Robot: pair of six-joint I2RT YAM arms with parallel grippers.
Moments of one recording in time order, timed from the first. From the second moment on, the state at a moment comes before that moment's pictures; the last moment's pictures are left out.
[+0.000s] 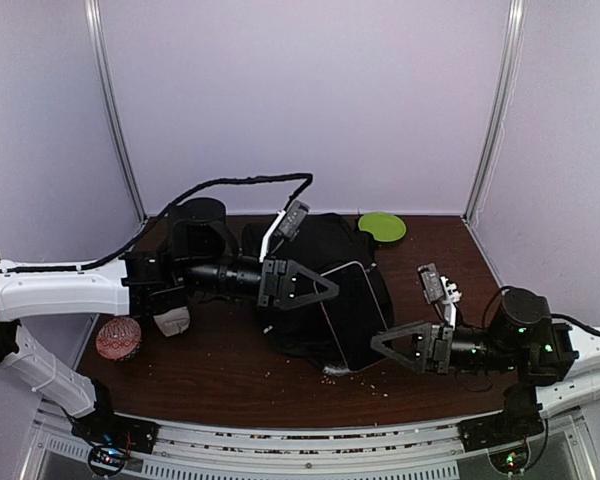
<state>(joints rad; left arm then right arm) -1.07 1.39 1.05 0.22 0.57 -0.68 1.29 0.69 0.46 0.19 -0.03 0.88</state>
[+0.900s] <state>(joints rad) -1.03 1.21 1.05 -0.17 0.10 -0.43 1.28 0.50 0.45 -0.10 0.34 0.99</state>
